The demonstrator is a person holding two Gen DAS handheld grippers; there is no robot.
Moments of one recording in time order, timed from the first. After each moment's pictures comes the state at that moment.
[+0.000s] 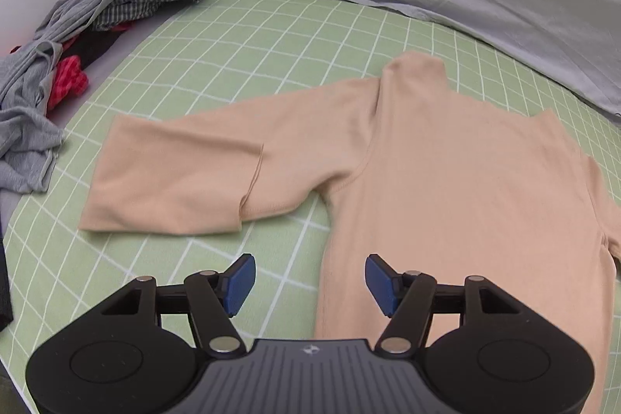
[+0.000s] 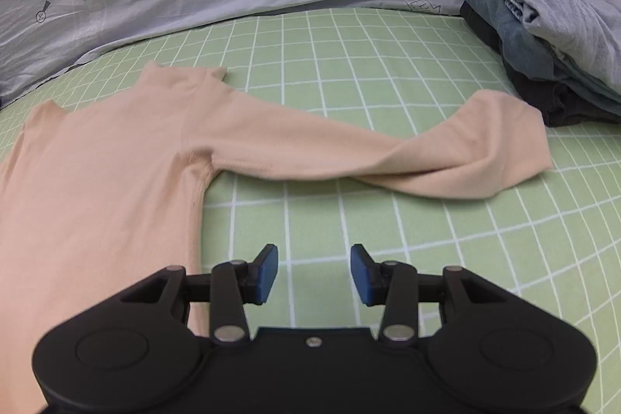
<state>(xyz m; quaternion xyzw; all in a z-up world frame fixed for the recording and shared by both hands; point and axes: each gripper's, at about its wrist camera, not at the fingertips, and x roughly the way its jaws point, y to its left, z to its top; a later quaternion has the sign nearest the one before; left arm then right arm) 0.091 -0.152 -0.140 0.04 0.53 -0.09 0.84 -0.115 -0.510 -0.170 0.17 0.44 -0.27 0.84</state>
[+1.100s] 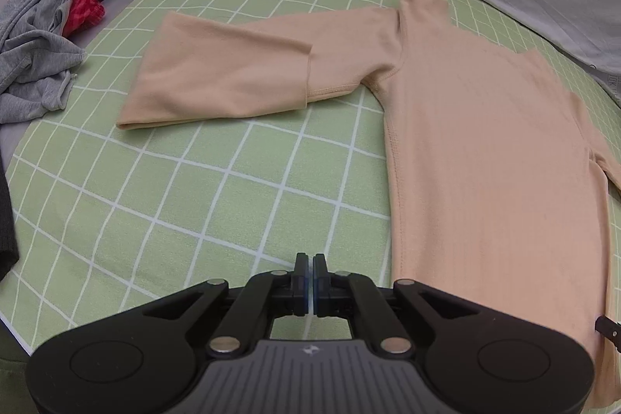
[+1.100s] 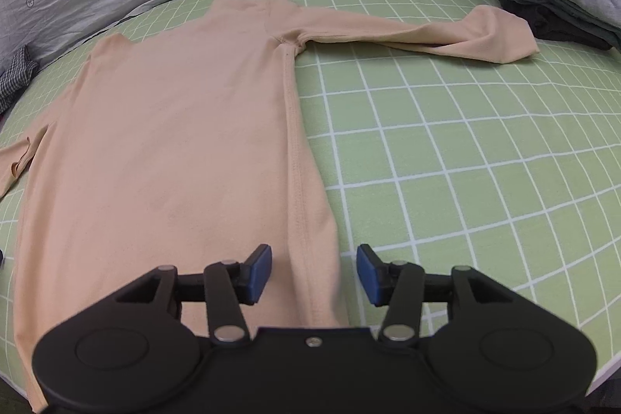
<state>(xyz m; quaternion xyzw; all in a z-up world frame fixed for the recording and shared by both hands) 0.047 -0.087 -0.158 0.05 0.57 -0.17 0.80 -0.176 -0.394 -0.168 0.20 0.45 -0.27 0.83</state>
